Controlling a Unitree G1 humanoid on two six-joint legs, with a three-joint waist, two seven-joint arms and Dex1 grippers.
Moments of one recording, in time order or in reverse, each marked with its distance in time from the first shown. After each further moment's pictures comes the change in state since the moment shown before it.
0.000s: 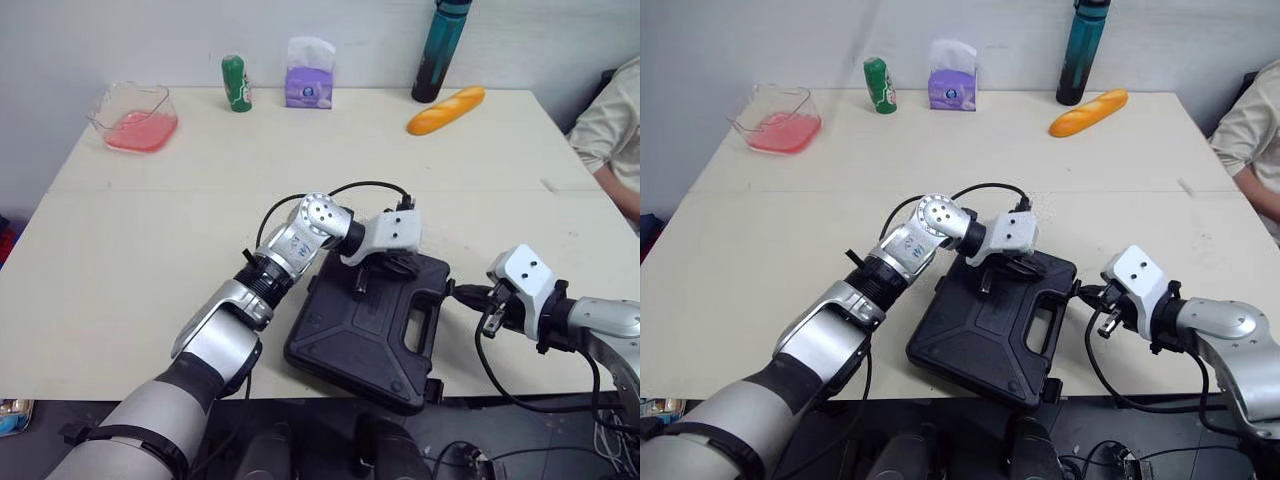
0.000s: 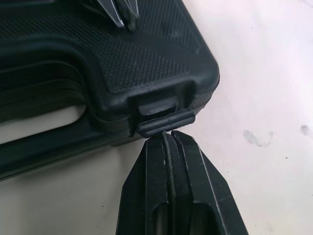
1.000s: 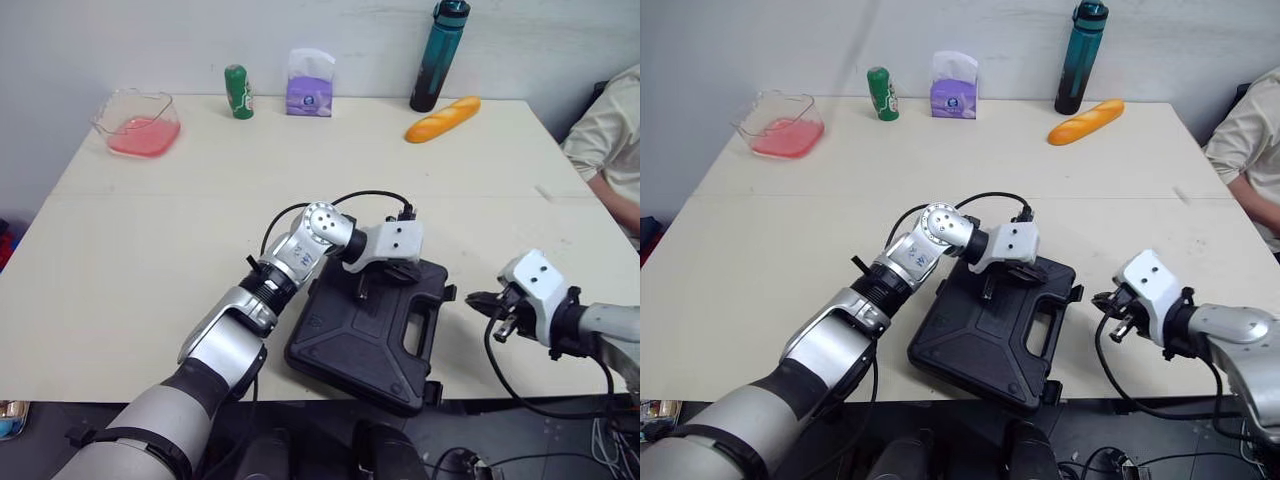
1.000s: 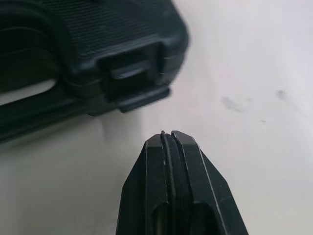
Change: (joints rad) left arm 0.031 -0.038 0.046 0.018 0.032 -0.012 -0.017; right arm 0.033 -0.033 0.009 0.020 -0.001 0.030 -0.022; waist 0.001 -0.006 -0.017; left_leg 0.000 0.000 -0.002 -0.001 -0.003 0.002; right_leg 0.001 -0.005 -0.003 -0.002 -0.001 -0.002
